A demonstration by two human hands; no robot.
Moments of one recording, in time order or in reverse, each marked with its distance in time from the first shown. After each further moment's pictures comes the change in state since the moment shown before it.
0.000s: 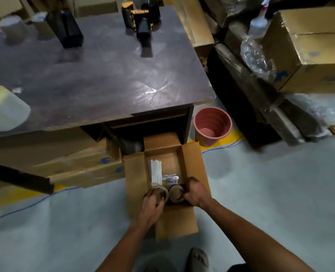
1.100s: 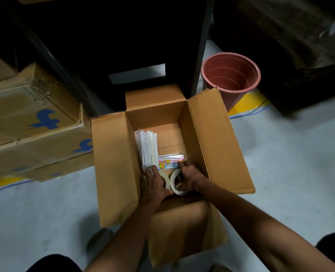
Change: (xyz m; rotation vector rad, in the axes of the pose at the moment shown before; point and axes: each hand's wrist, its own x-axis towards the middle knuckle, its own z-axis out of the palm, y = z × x) left_hand 0.214 -0.206 0.233 0.403 0.056 -0.165; right_hand 0.286 0.131 0.217 -0.239 0.044 -0.062
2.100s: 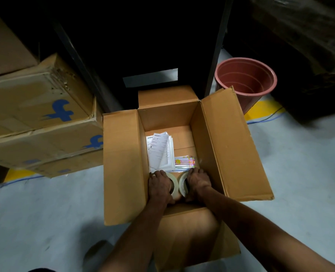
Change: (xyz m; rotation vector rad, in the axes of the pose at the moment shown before) left_hand 0.017 -0.005 0.013 0.434 -0.022 0.058; right_hand 0.013 -0.007 0.027 -0.418 0.012 0.041
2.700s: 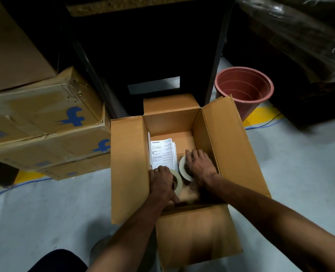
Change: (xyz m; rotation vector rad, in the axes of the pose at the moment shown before) left_hand -0.025 -0.011 -0.054 0.129 0.120 0.057; right_hand -0.031 0.011 -0.076 -0.321 0.267 -0.165
